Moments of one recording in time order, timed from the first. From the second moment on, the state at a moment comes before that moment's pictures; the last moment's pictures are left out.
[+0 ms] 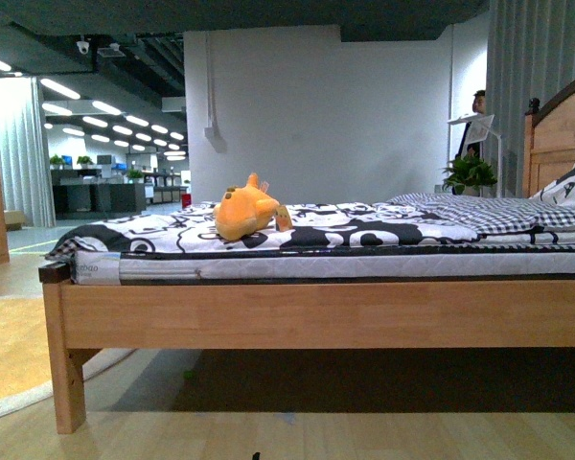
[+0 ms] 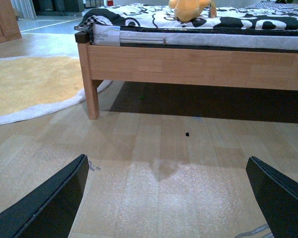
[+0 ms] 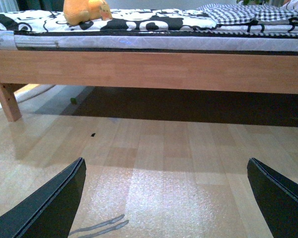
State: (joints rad) left arm 0.00 0.00 0.01 0.00 0.00 -0.01; right arm 0.00 0.00 0.01 0.00 0.00 0.00
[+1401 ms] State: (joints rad) left arm 0.00 0.00 0.01 0.00 0.00 -0.01; right arm 0.00 0.00 0.01 0.00 0.00 0.00
